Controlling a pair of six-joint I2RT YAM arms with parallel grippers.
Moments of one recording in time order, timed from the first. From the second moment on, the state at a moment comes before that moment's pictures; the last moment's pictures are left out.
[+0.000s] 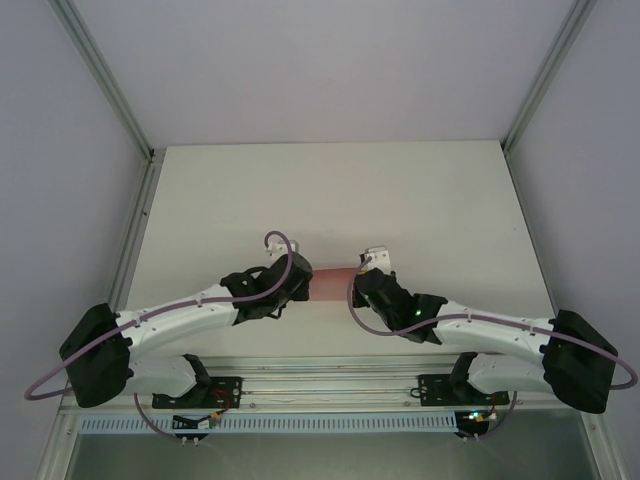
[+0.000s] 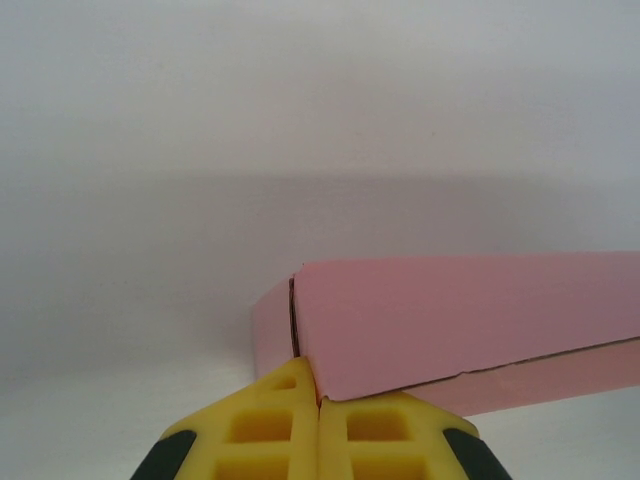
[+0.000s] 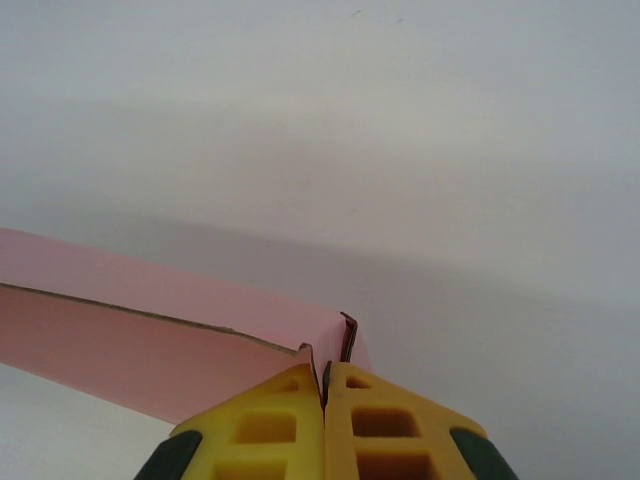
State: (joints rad) left arm -0.95 1.28 0.79 -0.43 -0.35 -0.82; right arm 1.04 1.17 0.55 -0.08 0.50 0.55
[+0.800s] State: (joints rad) left arm -0.96 1.21 0.93 -0.73 -0.19 -0.81; right arm 1.09 1.25 0.56 -0.01 0.51 0.60
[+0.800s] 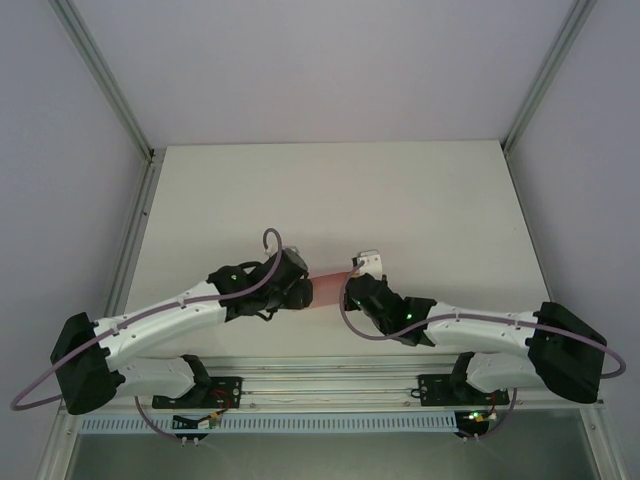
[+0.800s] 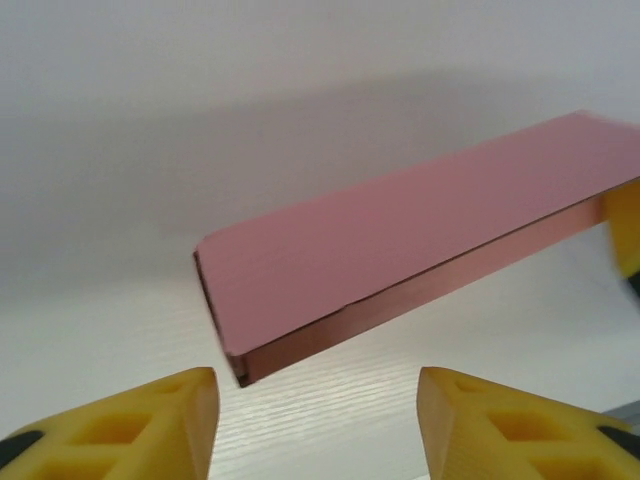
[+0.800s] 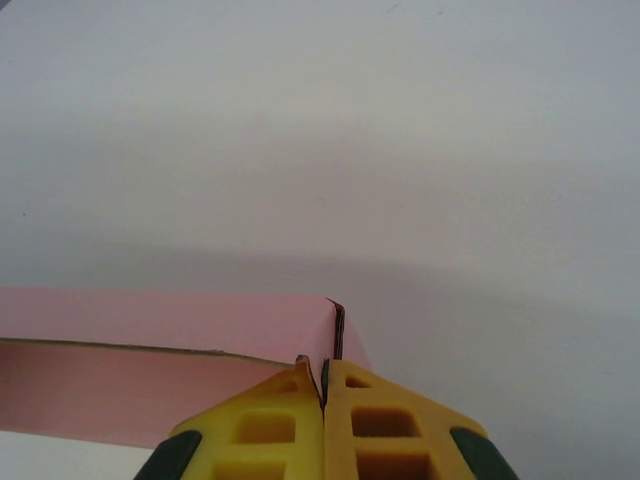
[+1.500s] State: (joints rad) left arm -0.74 1.10 0.80 -0.64 -0.12 -1.05; right arm 1.09 1.28 0.64 -0.13 0.49 0.62
